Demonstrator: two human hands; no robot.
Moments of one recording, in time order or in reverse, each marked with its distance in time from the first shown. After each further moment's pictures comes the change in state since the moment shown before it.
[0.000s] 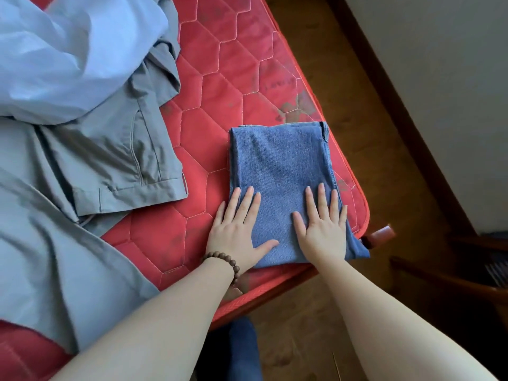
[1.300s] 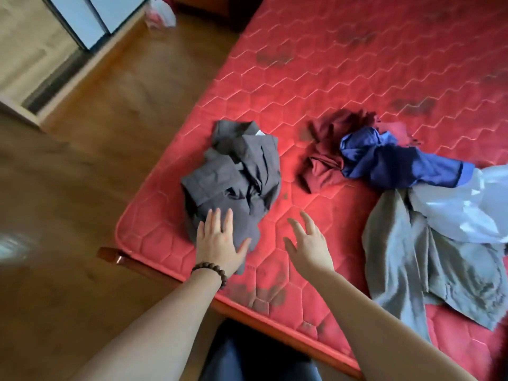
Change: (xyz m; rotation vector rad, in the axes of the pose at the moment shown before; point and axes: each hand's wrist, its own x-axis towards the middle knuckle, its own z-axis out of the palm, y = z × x) left_hand -0.517 -0.493 -0.251 -0.182 0.302 -1.026; right_hand -0.297 -0.688 -0.110 0.131 -0.374 -0.918
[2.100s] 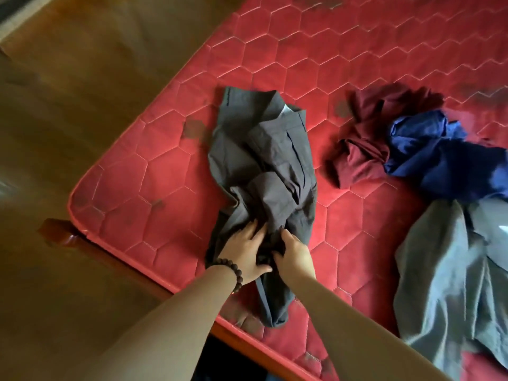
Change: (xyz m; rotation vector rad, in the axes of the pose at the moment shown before) left_hand 0.055 -0.012 0.158 -0.231 -0.321 0.229; right_hand 0.071 0.027 0.130 0.229 -0.166 0.097
